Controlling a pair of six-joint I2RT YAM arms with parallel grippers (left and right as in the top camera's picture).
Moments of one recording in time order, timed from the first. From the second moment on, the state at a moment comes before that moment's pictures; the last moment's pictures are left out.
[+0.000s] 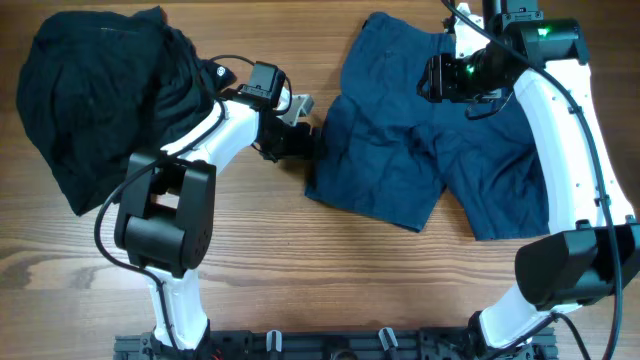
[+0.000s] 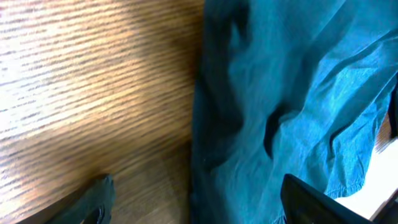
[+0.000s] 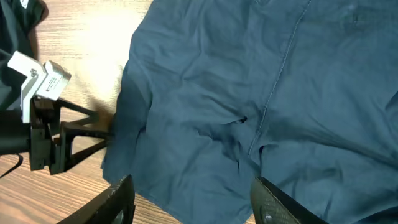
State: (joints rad) left arm -0.32 2.06 1.38 -0.66 0.51 -0.14; right arm 0.10 1.82 1.85 -1.23 -0.25 0.04
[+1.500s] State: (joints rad) left arm -0.21 1.71 1.38 -0.65 0.26 -0.31; right arm -0.02 1.82 1.85 -1.22 -0.17 0.17
